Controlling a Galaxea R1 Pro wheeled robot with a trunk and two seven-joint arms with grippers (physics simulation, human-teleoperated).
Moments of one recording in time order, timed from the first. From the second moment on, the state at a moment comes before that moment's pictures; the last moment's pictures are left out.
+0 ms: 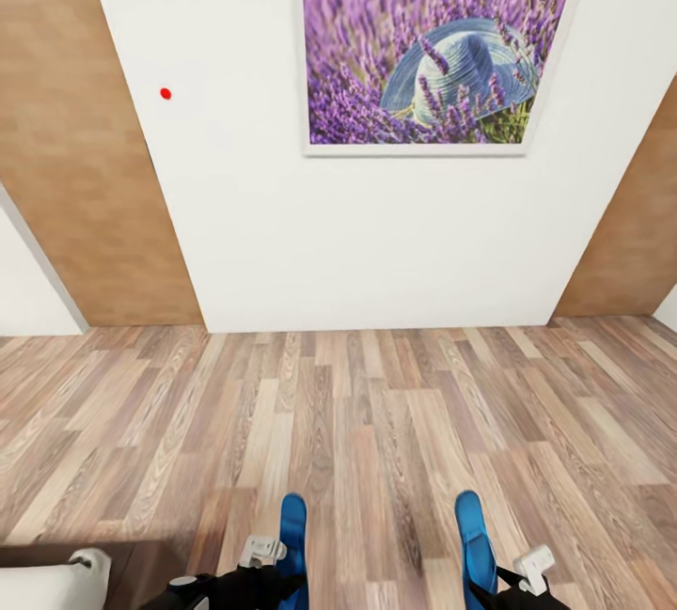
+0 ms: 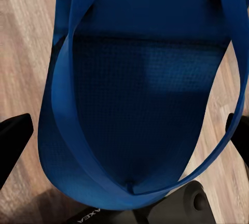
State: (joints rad) left arm -0.51 0.04 -0.66 -0.18 0.68 0.00 -0.58; right arm -0.31 -0.12 -0.73 -0.47 0.60 -0.26 0.83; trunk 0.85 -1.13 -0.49
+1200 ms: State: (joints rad) left arm -0.51 0.03 -0.66 -0.18 0.68 0.00 -0.58; right arm -0.31 -0.12 -0.73 -0.40 0.60 -0.26 0.83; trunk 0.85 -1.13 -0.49
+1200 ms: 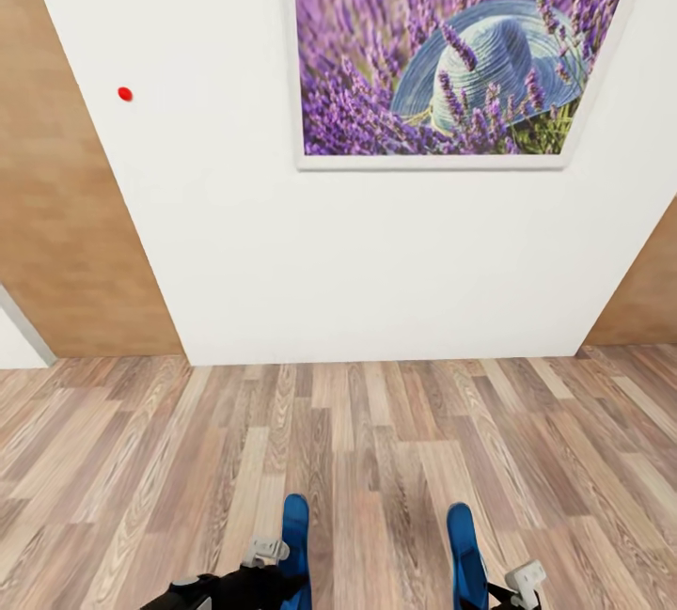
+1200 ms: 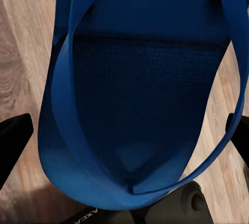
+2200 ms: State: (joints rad) left arm -0.51 0.03 -0.66 -0.18 0.68 0.00 -0.58; right arm -0.31 -0.12 -0.73 -0.38 0.60 -0.26 0.83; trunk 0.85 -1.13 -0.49
